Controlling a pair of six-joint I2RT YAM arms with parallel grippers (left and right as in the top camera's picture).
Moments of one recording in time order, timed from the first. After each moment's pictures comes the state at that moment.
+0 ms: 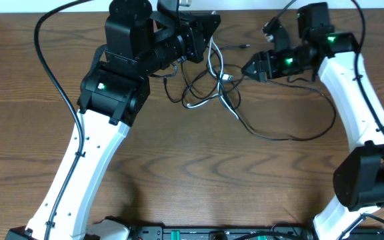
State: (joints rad) left arm -0.38 1.47 1.63 -0.39 0.48 -0.44; right arm 0.17 1.87 1.69 -0.97 -0.61 -0.06
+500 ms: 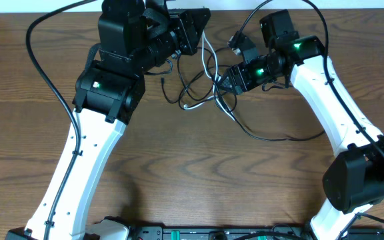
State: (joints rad) left arm -0.35 1.47 1.63 -0.39 0.44 -0.55; right arm 0.31 1.88 1.69 -0.97 -0.61 -0.09
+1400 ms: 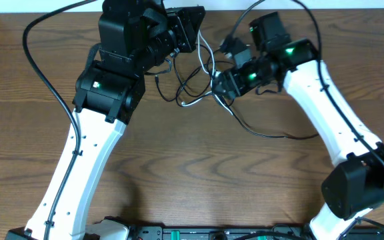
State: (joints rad) left arm -0.35 1.47 1.63 -0.40 0.36 -0.57; right arm 0.39 1.85 1.69 -0.98 -0.54 -0.11
